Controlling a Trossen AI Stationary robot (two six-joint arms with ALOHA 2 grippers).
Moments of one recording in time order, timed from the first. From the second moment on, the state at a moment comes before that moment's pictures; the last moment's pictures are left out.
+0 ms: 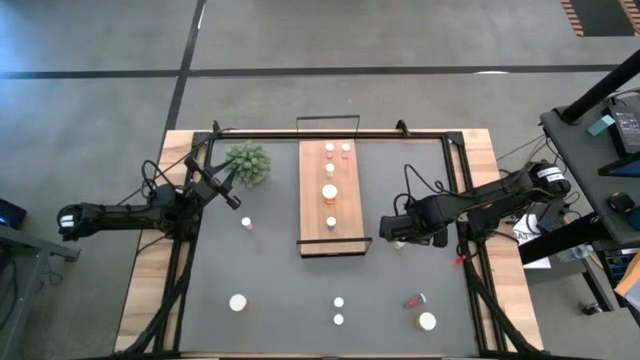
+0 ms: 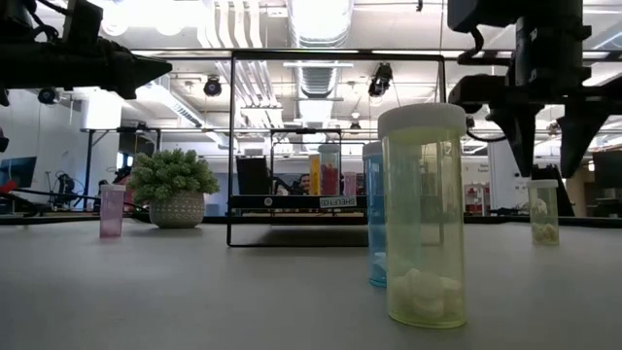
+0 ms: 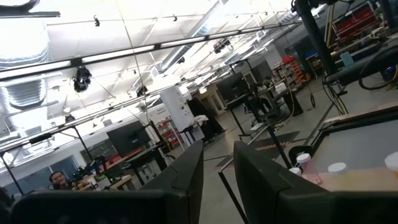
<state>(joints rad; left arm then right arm) 0.12 0.31 0.00 0.64 -0.56 0.71 0.20 1.40 0.92 -1.01 0.00 1.91</state>
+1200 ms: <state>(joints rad) 0.12 0.31 0.00 0.64 -0.56 0.71 0.20 1.42 0.91 -0.94 0.00 1.83</state>
